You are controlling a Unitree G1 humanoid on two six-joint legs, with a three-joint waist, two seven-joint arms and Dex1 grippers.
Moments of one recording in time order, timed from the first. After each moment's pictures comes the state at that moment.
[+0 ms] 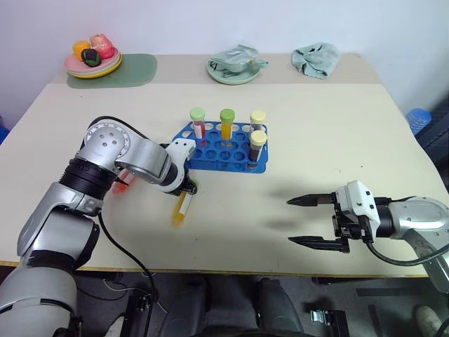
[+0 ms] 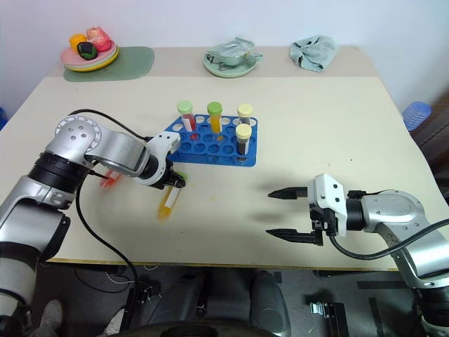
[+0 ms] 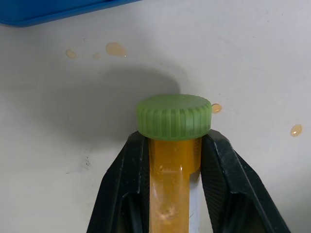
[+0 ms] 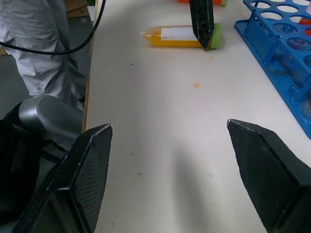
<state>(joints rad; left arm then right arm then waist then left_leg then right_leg) -1.01 0.69 -0.45 0.35 -1.96 1.46 0.87 -0.02 -0.92 -0.11 -0.39 0.56 0.30 1.22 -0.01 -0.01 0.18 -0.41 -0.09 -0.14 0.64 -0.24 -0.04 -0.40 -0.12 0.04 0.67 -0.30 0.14</state>
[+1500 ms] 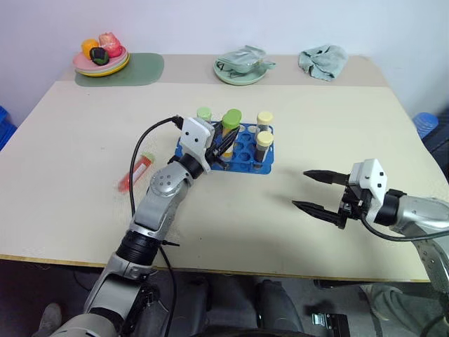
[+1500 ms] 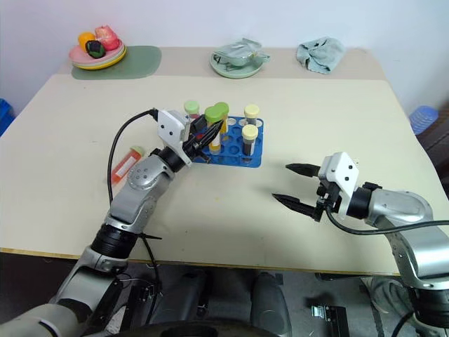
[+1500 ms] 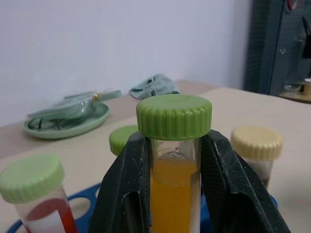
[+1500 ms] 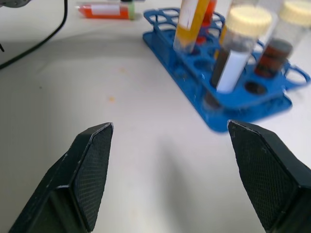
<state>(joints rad) -0.52 0.22 -0.21 0.07 -0.29 0.01 -0.35 0.02 -0.83 -0.26 -0.40 0.55 0.39 0.97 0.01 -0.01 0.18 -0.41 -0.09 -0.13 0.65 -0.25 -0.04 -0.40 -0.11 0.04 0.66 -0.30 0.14</state>
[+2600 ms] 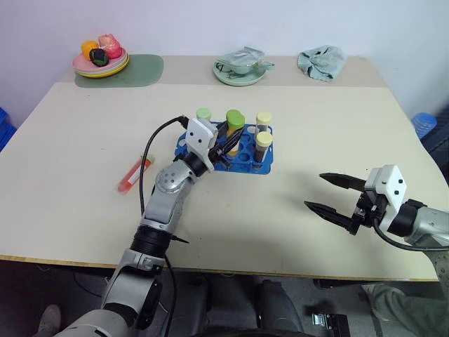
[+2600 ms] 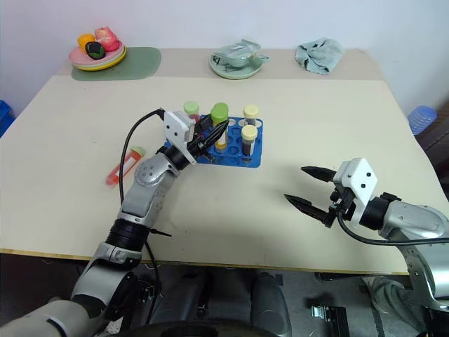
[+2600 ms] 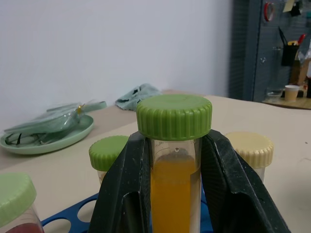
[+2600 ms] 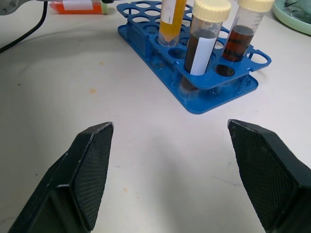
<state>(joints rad) -0.55 0.13 -0.14 0.20 -0.22 -0.08 -0.52 0.11 -0.82 -0.34 -0.47 0.56 0.41 0.90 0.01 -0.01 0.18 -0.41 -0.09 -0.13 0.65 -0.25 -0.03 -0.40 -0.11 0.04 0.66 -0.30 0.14</state>
